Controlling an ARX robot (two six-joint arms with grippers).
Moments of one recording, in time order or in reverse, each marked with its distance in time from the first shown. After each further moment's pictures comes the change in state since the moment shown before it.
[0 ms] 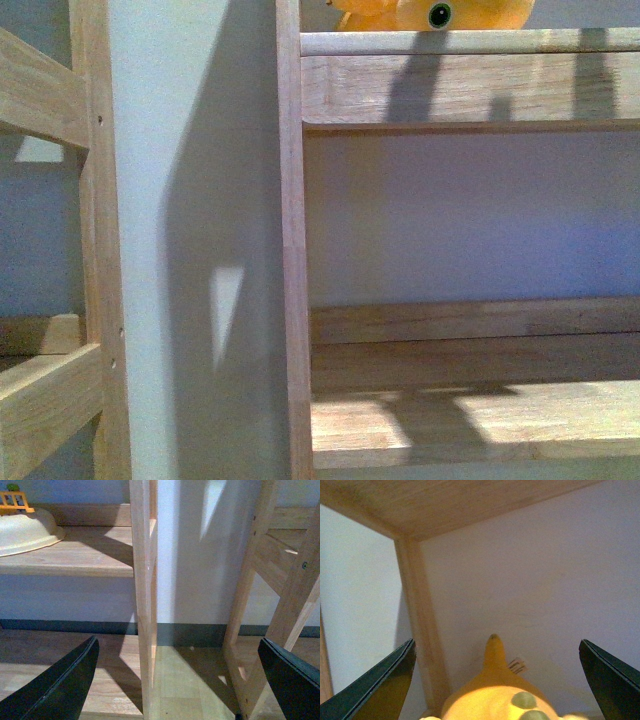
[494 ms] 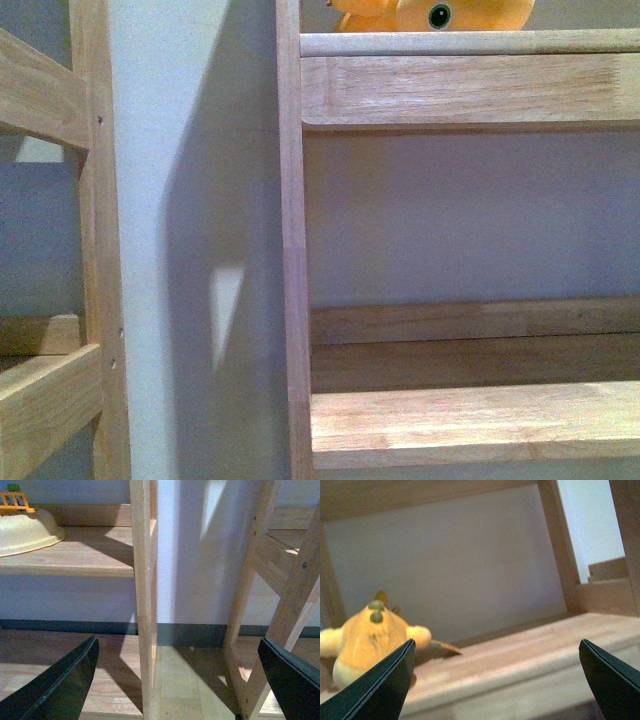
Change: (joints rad) left arm 0.000 0.000 0.000 0.000 0.000 0.000; right arm -0.229 -0.725 -0.863 -0.047 -0.053 0.047
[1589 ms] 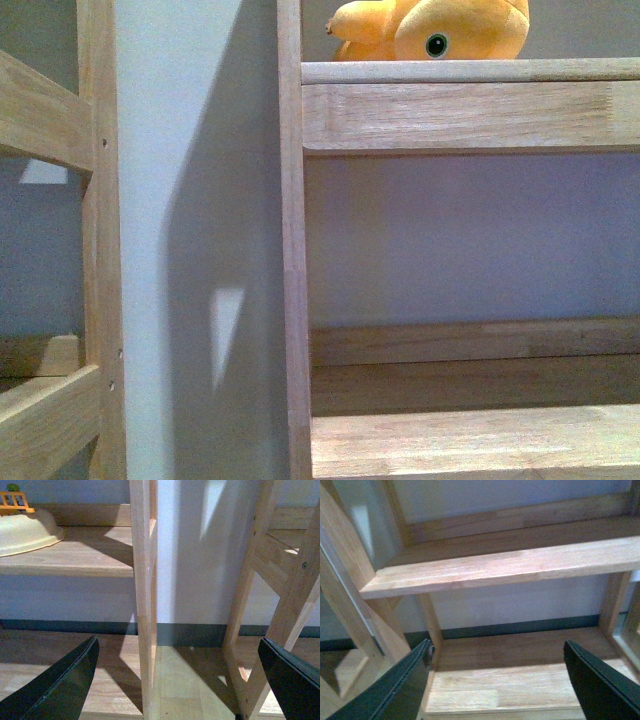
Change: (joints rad) left arm 0.000 0.000 0.000 0.000 0.000 0.000; right arm 0.190 -0.701 -0.843 -0.352 -0.051 -0.087
